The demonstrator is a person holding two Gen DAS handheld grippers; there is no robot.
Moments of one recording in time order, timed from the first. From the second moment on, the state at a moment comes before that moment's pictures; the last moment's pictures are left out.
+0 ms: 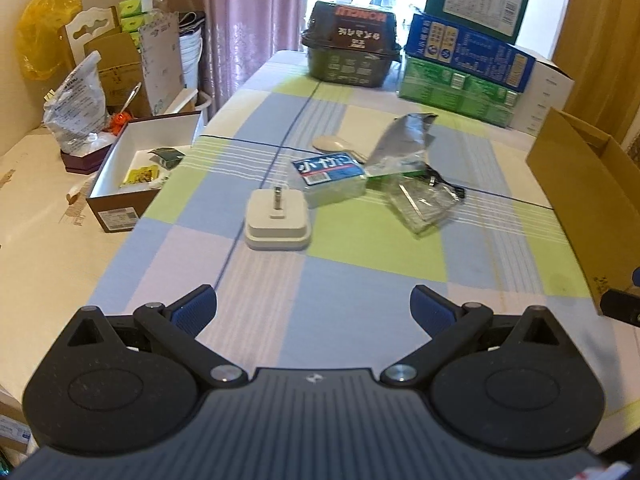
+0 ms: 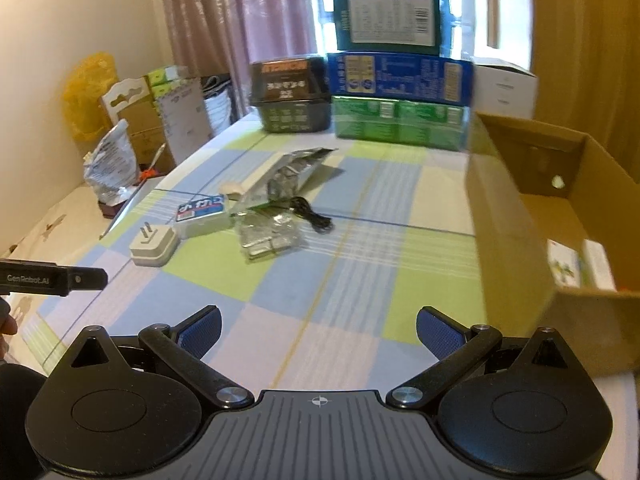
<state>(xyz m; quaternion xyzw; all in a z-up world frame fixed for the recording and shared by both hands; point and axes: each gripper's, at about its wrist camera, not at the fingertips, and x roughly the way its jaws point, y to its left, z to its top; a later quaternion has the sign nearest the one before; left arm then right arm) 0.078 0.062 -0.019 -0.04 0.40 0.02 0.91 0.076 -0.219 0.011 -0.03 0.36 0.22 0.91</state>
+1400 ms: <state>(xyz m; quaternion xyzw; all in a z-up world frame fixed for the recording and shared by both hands) 0.201 0.092 -0.102 -0.01 0.39 0.03 0.92 0.243 -0.097 -0.095 -0.12 0.34 0.33 0.87</state>
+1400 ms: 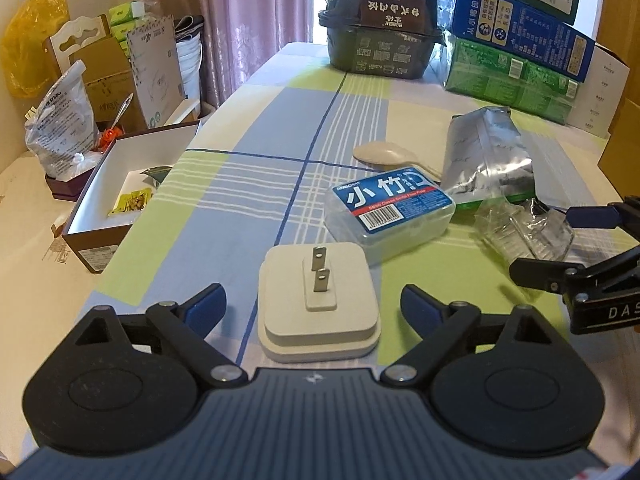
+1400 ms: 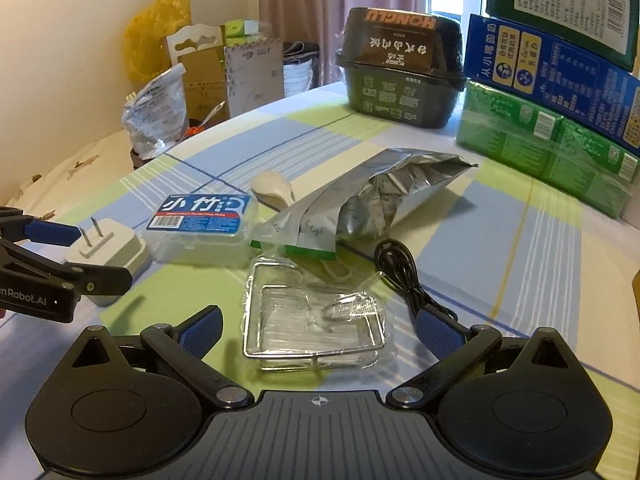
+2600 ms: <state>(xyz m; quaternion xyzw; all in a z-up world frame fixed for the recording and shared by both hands) 0.105 0.008 -0.060 -0.01 0.41 -0.05 0.91 0.131 -0.197 -0.046 -0.02 0.39 0.21 0.90</state>
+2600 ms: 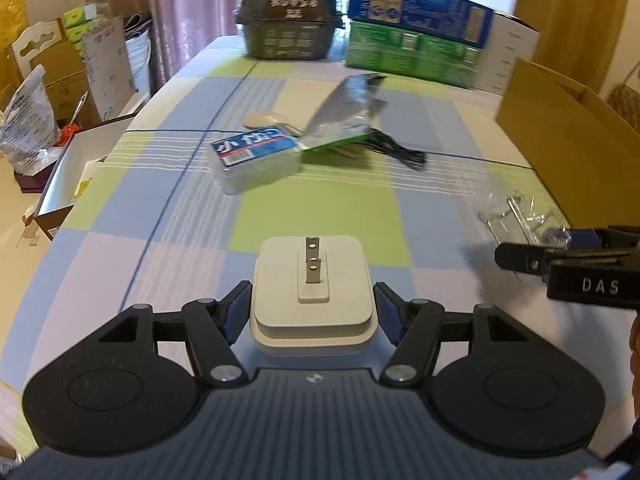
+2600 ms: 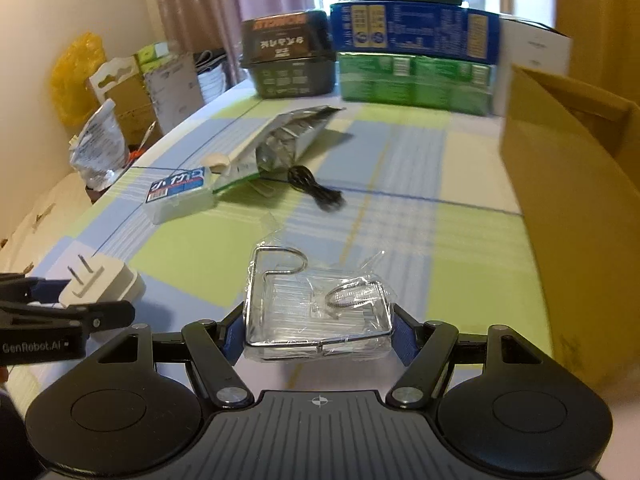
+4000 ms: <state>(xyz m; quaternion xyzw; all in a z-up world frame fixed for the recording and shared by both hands) 0.046 -0.097 0.003 0.04 0.39 -0.14 0.91 0.043 -0.325 0.034 0.06 0.35 0.11 0.93</state>
